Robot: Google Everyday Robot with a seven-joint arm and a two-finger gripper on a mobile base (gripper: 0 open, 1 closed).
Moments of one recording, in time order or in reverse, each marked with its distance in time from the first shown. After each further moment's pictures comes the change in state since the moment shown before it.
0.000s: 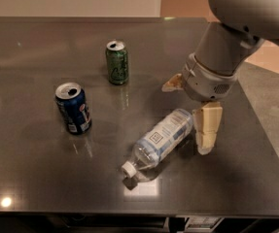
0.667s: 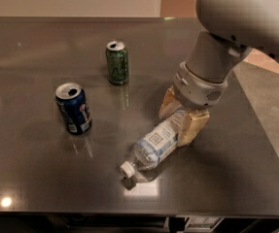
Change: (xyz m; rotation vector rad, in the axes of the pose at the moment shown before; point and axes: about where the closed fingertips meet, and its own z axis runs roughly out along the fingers) arm -0.013 0.006 0.017 -0.040 -0.016 -0.092
